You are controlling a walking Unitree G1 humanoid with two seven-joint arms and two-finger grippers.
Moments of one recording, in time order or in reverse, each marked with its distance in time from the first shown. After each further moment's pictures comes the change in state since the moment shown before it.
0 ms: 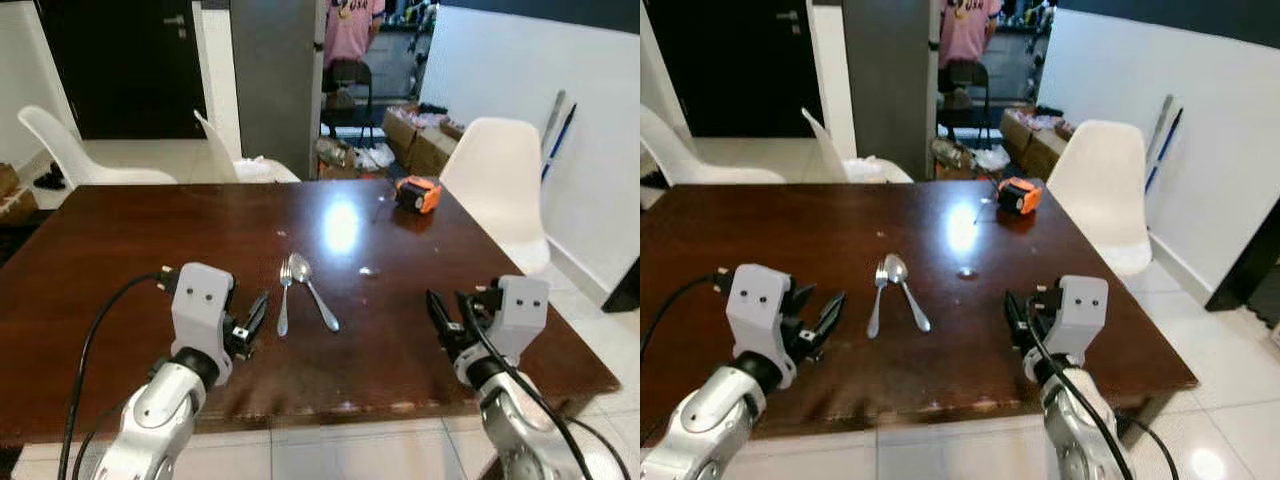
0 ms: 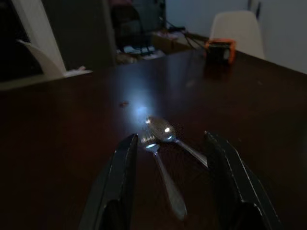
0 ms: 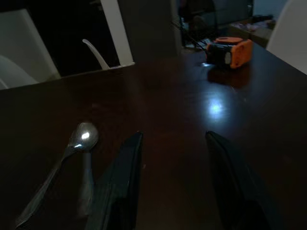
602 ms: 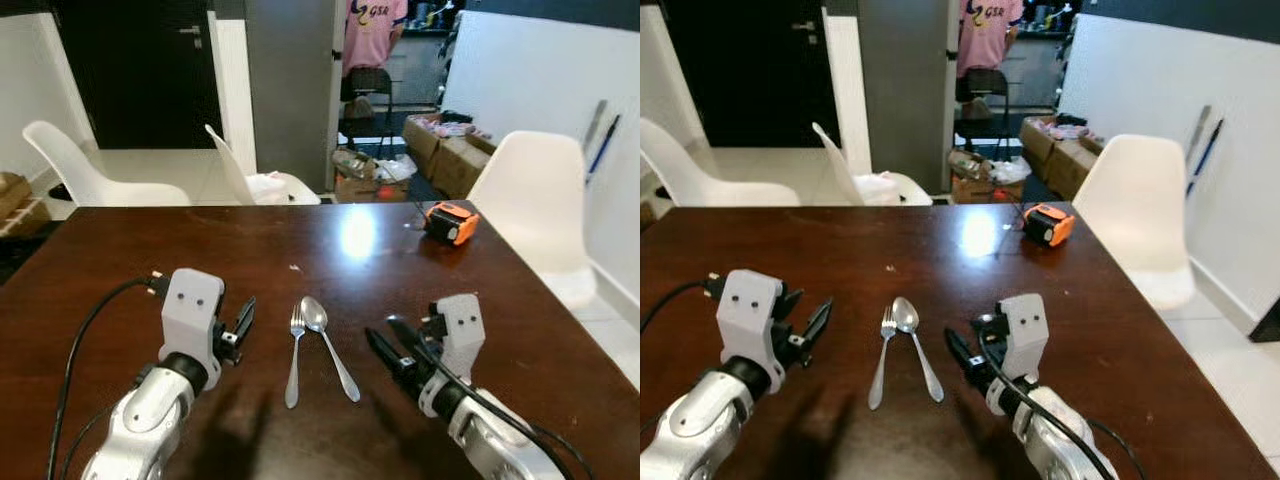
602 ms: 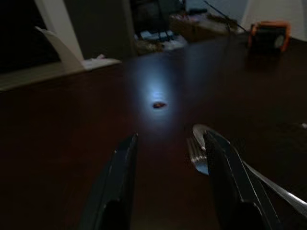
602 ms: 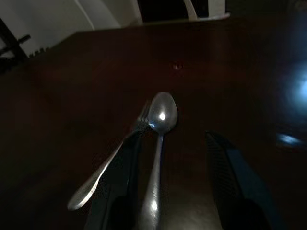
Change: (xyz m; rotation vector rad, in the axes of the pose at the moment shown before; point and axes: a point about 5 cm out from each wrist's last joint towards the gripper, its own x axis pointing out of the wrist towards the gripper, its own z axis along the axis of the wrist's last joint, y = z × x) left arm -0.008 0.015 -0.010 0.033 0.061 0.059; right arm -0.015 0.042 -0.030 -0.014 0.208 0.389
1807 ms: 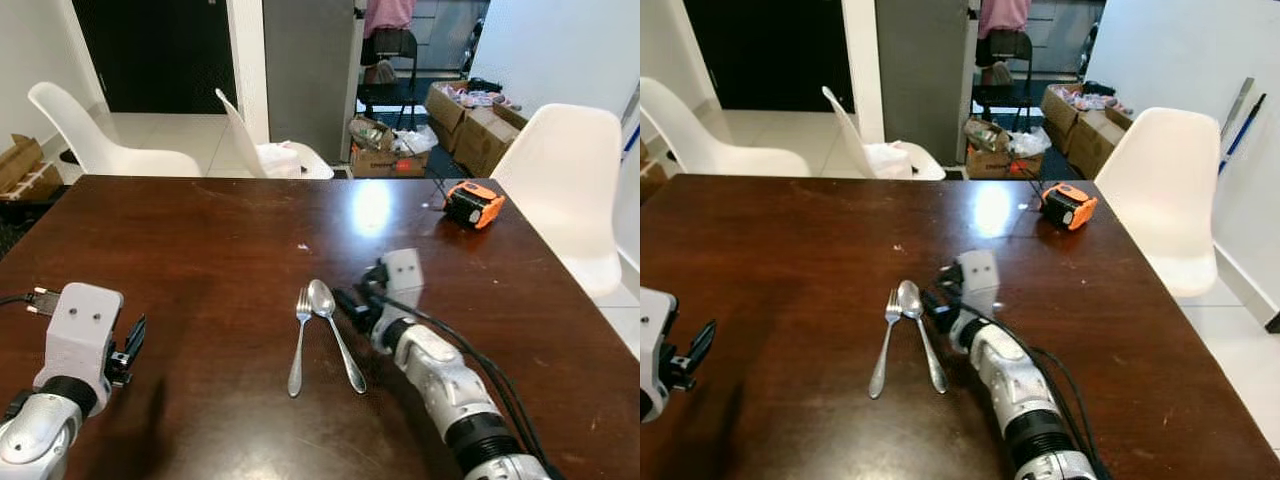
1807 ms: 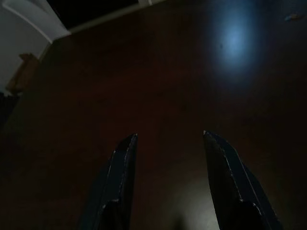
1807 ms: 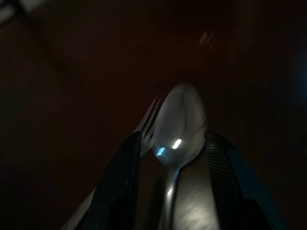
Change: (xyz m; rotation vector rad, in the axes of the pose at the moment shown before) left arm -0.058 0.083 0.002 0.204 0.157 0.295; right arm 0.094 -0.002 -0.002 -0.020 0.104 0.074
